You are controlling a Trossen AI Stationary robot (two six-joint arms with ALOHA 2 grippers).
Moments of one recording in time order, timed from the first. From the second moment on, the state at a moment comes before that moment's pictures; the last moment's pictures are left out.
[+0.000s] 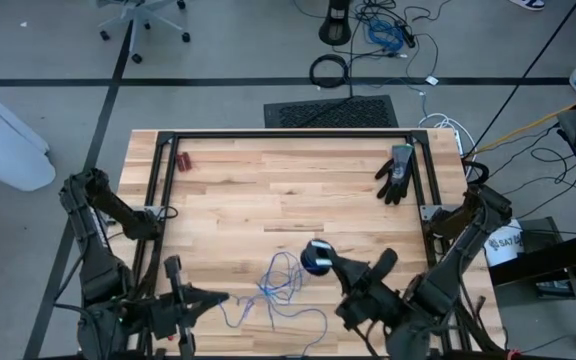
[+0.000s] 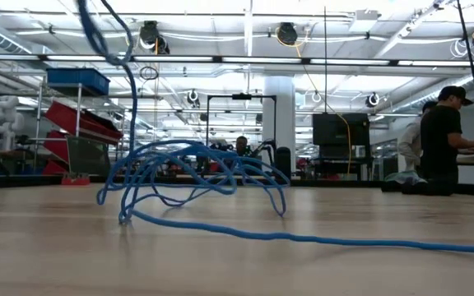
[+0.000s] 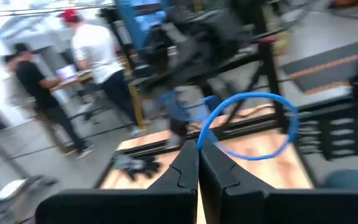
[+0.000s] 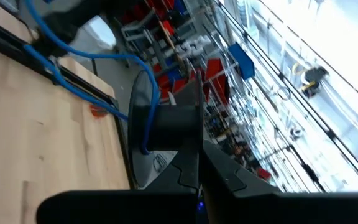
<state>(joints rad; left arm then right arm) -1.03 1.49 1.46 -0.16 -1.21 0.17 0.82 1.71 1.61 -0.28 1.57 -0.57</state>
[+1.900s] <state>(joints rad) -0.75 1.62 1.46 -0.14 -1.07 0.22 0.73 1.49 1.61 -0.60 1.04 -0.29</state>
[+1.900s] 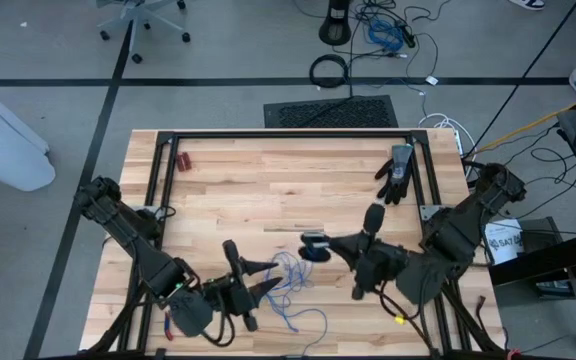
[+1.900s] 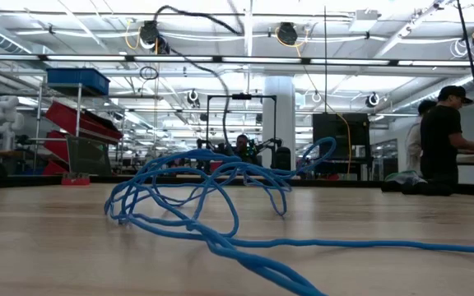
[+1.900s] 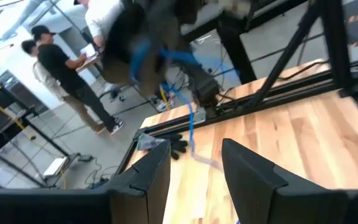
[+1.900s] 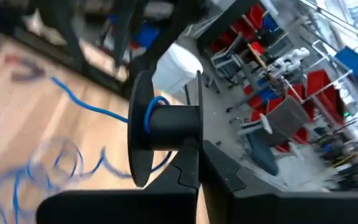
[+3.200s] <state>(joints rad) -0.57 1.62 1.46 0.06 -0.95 0.73 0.74 1.63 1.61 -0.62 1.38 -0.62</state>
